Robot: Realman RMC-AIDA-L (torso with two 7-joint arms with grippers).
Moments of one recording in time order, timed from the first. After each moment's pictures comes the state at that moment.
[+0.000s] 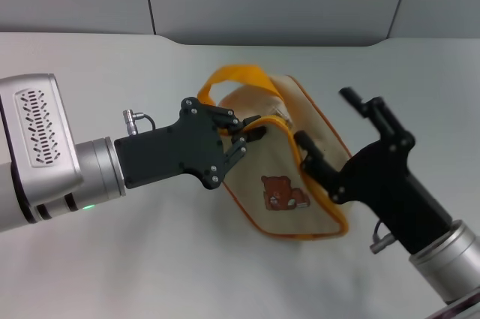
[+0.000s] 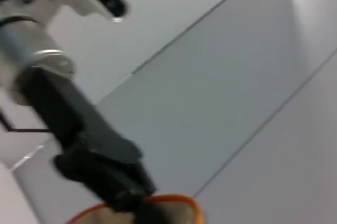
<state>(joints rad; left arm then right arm) -0.54 -2.08 1.18 0.42 1.34 1.42 -0.55 0.43 2.09 -0.14 0.36 -1.80 -1.60 -0.84</state>
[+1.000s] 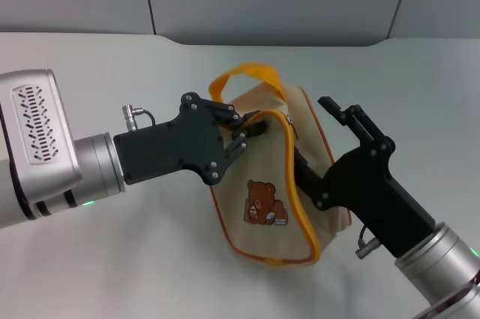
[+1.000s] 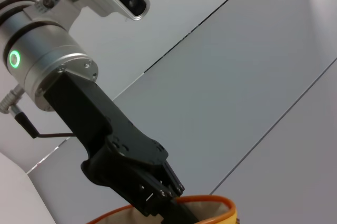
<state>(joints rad) -0.54 -2.08 1.18 0.44 1.34 1.42 -0.55 0.44 2.09 -0.13 0.41 -1.82 -1.54 -0.84</state>
